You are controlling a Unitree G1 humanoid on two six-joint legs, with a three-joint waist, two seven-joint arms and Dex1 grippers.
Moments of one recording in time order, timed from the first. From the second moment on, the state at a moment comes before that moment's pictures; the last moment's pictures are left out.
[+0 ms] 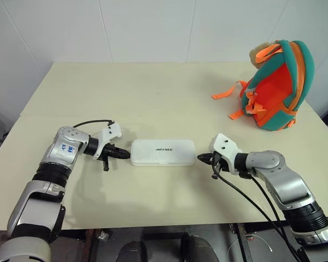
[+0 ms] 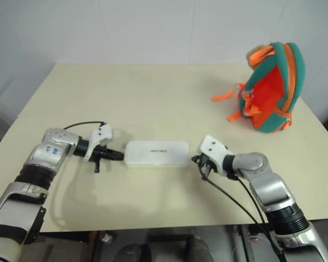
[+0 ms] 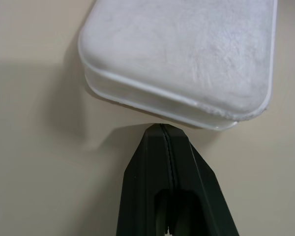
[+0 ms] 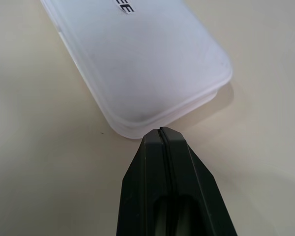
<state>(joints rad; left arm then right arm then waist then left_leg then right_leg) -0.83 0.67 -0.22 0.64 -0.03 0.26 -1.26 -0.44 -0.68 0.17 -0.18 0.14 0.57 0.86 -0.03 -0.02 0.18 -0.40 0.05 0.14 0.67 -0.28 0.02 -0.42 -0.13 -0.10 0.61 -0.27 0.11</state>
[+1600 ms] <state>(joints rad) -0.63 0.69 0.15 0.39 -0.37 0.82 -1.03 -0.55 -0.57 0.15 0.13 0.03 0.41 0.70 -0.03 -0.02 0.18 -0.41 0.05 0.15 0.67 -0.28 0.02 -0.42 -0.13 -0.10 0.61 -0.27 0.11</state>
